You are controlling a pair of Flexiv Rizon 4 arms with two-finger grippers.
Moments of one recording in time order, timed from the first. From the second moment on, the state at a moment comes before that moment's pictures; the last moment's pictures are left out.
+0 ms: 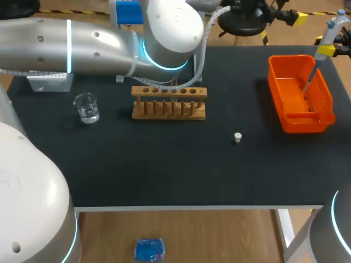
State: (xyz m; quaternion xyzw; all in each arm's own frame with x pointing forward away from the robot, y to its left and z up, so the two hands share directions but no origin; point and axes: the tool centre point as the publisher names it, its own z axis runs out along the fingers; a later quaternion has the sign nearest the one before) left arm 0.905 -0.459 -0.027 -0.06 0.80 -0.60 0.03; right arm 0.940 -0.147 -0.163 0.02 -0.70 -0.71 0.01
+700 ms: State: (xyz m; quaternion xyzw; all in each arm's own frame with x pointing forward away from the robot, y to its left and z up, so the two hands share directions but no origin) left arm 0.910 -0.477 -0.030 -0.06 0.80 -0.60 0.03; right arm 0.940 -0.147 -0.163 0.02 -0.70 -0.71 0.01
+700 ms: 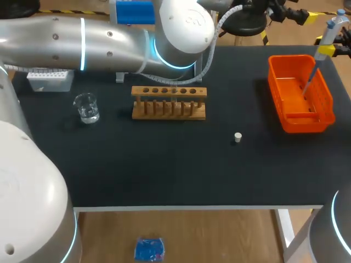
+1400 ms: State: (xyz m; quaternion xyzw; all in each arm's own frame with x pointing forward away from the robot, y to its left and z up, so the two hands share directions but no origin) left arm 0.910 -0.477 -0.031 -0.06 0.80 -0.60 0.03; right arm 0.940 -0.147 -0.163 0.02 -0.70 -0.71 0.01
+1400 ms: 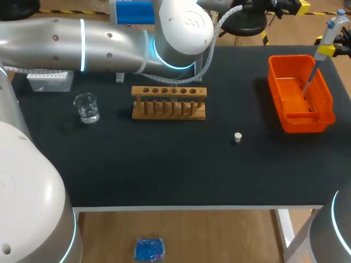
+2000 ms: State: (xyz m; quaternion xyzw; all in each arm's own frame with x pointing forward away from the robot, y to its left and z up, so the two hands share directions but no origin) left arm 0.912 -0.495 -0.036 -0.06 0.80 -0.60 0.02; right arm 0.940 -0.147 -0.163 0.02 -0.70 -0.71 0.01
